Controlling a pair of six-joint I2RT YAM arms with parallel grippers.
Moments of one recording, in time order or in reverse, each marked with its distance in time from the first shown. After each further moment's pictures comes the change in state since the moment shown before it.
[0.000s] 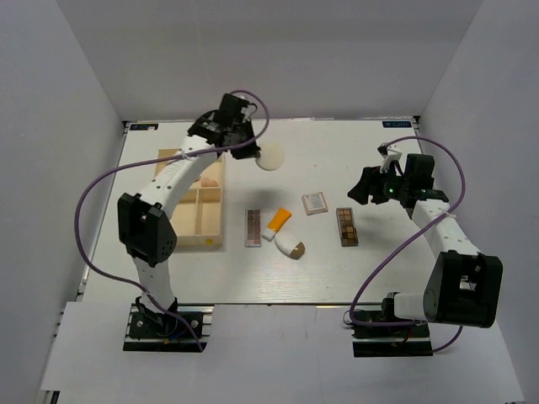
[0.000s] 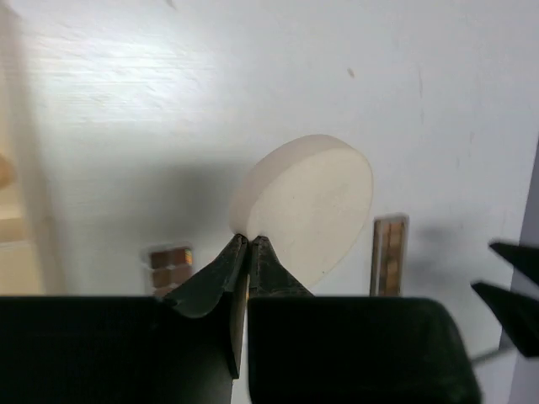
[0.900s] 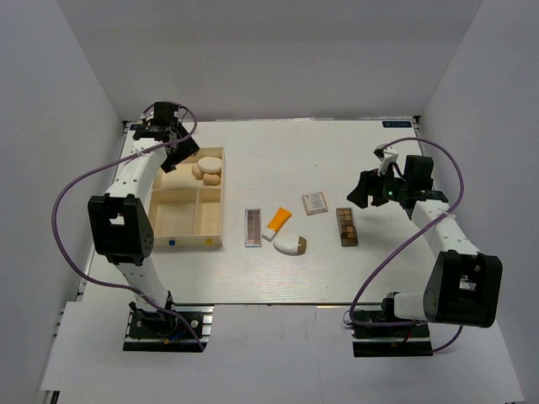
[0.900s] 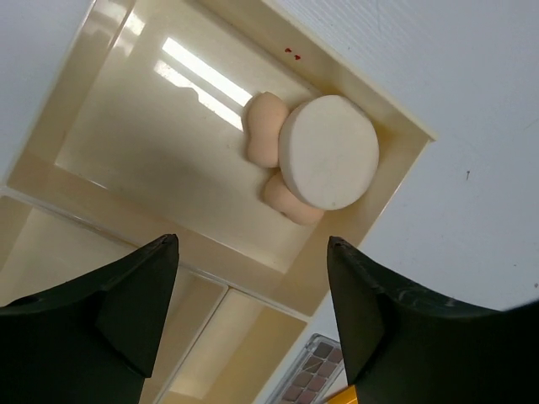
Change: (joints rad) left arm 0.442 -0.096 -0.241 0.030 -0.227 -0.069; right arm 0.001 0.000 -0.008 -0.010 -0.024 -0.107
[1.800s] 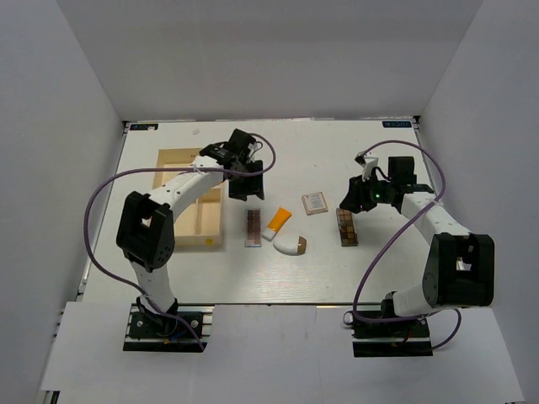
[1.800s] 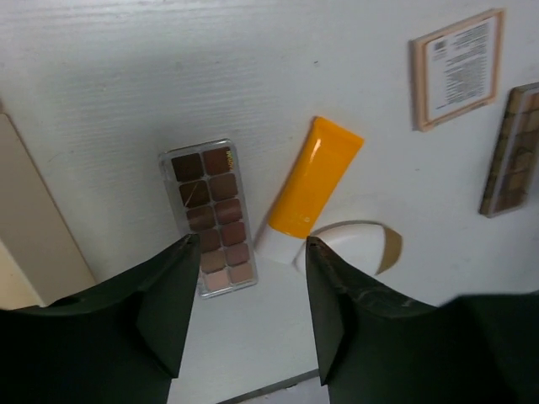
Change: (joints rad) left arm -0.438 0.013 -0.093 -0.019 0.303 0.179; right arm 0.089 0.116 0.033 -0.080 -0.014 -0.096
